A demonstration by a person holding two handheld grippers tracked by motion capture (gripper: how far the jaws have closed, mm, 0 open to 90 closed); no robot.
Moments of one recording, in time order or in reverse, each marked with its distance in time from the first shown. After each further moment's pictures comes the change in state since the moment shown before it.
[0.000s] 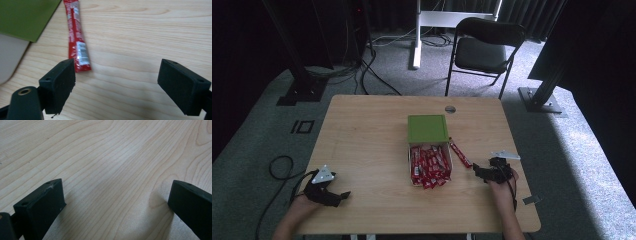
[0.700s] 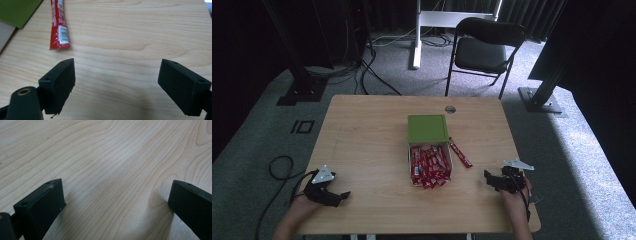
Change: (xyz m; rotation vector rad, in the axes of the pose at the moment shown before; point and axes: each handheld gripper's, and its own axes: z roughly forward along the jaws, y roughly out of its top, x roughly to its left) left arm 0.000 0.000 0.000 0.000 0.000 0.001; right arm -0.021 -0.024 -0.028 -0.019 -0.045 -0.003
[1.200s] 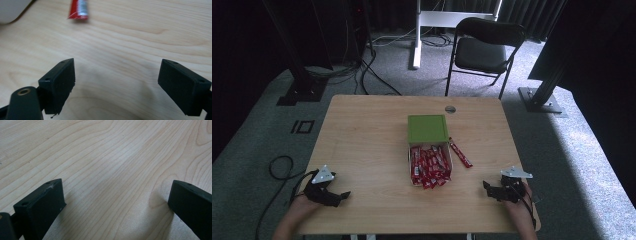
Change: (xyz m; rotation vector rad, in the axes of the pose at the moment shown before) left arm 0.000 0.000 0.000 0.002 0.000 0.004; right arm 0.003 -0.021 -0.008 0.032 0.086 -0.149
